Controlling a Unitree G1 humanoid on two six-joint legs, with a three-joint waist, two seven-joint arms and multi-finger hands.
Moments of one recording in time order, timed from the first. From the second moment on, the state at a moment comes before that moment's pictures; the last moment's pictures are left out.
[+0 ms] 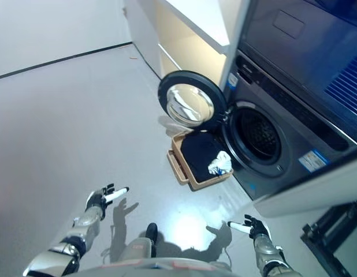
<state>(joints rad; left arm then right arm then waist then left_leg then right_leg) -0.24 0.35 -0.18 1.13 -0.39 -0.14 0.15 -0.12 -0.28 0.13 1.25 0.24 -0.13 -0.10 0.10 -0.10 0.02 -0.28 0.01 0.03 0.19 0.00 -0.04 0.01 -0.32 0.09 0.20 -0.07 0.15</state>
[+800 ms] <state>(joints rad) -0.27 0.31 -0.21 1.09 -0.41 -0.16 0.17 -0.28 -0.37 0.20 1.19 0.22 -0.13 -0.15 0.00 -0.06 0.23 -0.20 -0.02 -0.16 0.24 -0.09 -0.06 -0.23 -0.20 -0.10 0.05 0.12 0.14</state>
